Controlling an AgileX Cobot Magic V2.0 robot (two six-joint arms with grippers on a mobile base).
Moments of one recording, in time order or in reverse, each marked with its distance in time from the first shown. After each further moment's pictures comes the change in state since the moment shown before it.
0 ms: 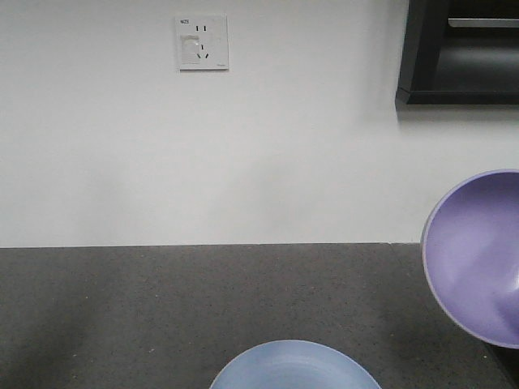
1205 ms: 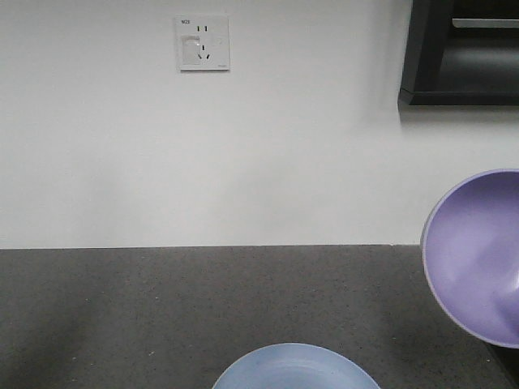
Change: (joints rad) left arm 0.000 0.000 0.000 0.000 -0.022 0.000; right arm 0.000 0.000 0.000 0.004 0.000 0.001
